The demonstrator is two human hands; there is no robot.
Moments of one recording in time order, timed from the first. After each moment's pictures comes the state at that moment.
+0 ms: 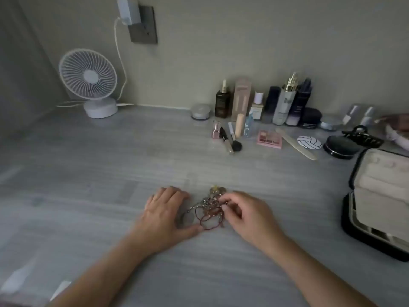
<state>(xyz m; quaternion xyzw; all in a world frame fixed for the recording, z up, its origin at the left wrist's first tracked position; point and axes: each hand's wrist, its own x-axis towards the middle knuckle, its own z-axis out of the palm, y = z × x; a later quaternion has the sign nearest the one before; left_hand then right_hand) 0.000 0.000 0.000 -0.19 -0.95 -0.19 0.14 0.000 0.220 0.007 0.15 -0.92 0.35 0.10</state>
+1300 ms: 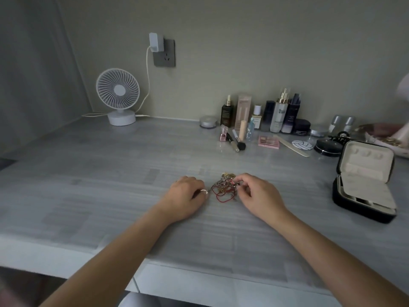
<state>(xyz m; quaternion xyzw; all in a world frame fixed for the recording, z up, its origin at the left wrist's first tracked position) 0.014 -0.003 0.006 -0.23 -0.93 -0.26 0.10 0.026 0.210 0.014 0.13 -0.94 0.25 0.18</state>
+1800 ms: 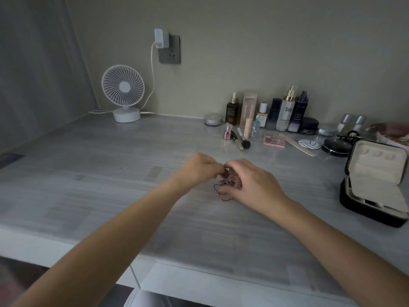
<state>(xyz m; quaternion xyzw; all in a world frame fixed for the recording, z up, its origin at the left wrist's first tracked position) 0.000 0.035 0.068 -0.08 -0.86 -0.51 -0.05 0.032 0.191 0.054 0.24 -0.94 0.18 0.17</state>
